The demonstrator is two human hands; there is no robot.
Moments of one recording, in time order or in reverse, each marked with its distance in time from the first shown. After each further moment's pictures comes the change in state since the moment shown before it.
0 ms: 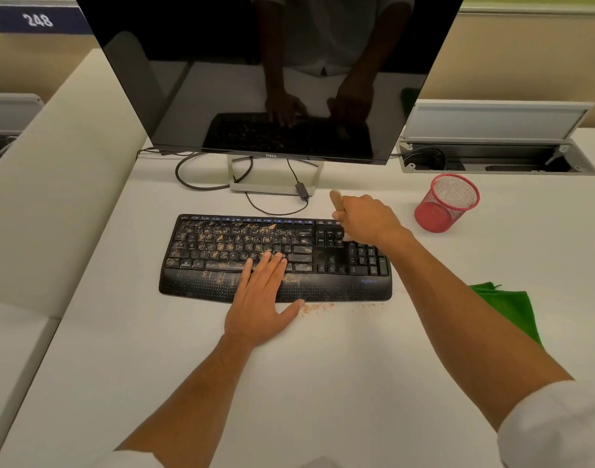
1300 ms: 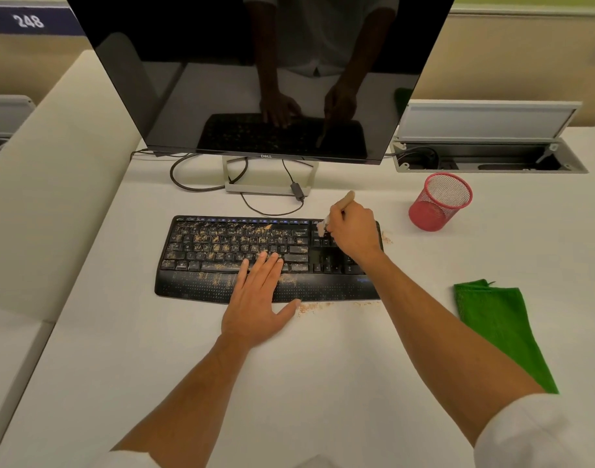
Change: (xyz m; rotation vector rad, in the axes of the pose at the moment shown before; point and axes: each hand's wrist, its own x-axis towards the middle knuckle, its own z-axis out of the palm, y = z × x) left_hand 0.001 0.000 0.000 0.003 0.005 0.004; right_hand -0.007 -0.011 0.040 0.561 0.317 0.146
